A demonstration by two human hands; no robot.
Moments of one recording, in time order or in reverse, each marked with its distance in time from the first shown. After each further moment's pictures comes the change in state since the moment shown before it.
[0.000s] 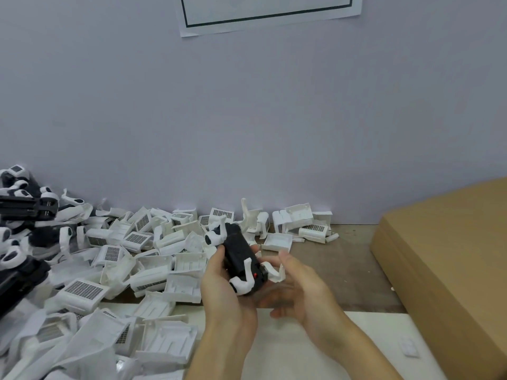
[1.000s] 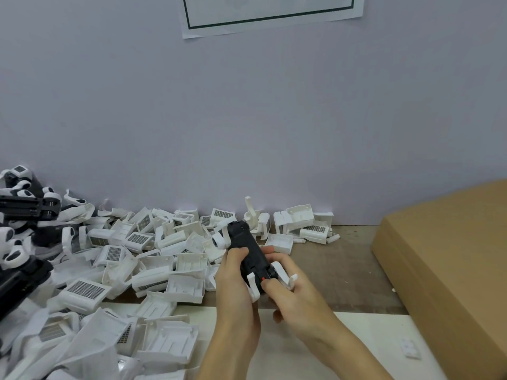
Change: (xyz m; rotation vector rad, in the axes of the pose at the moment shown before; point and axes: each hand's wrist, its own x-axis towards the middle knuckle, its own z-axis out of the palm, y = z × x) left_hand 0.000 -0.010 0.000 0.292 -0.053 0.102; right_hand -0.003 0.000 0.012 -0.102 -0.015 -0.104
